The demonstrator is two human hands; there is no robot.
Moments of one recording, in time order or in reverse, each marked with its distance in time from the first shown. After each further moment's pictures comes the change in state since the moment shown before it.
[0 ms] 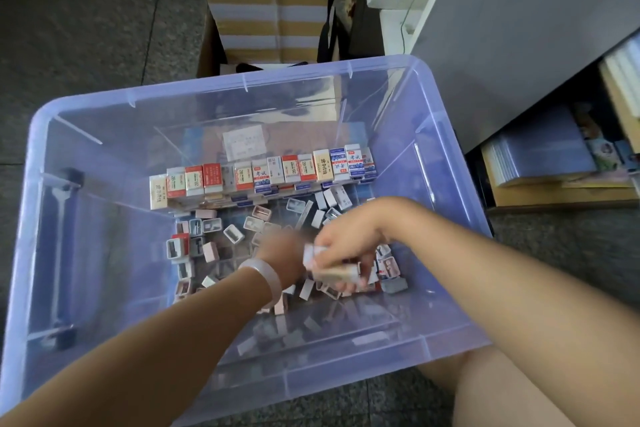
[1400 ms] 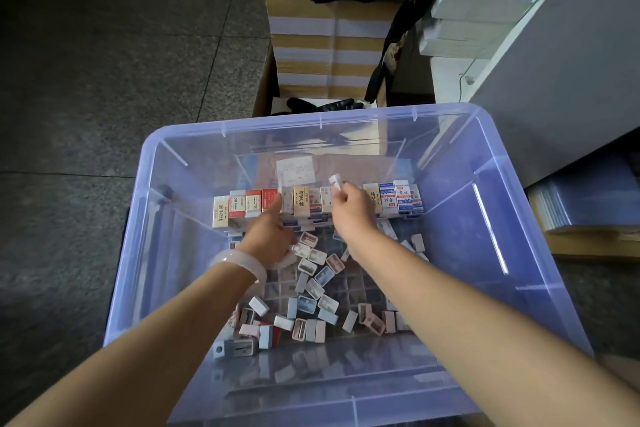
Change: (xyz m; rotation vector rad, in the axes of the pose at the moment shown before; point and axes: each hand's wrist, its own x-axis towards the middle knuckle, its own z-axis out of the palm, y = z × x) left_hand -0.031 -0.091 -0.041 -1.144 0.305 -0.429; right_hand 0.074 -0.058 -0.019 0.495 1.283 -0.205
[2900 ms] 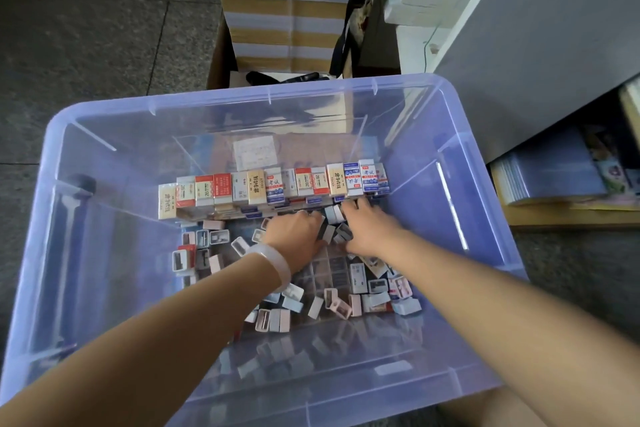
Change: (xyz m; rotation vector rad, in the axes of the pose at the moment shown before) left_hand 0.008 0.030 0.080 0.963 -0.159 0.467; right_hand 0.008 0.070 -0.062 -1.004 -0.444 -0.137
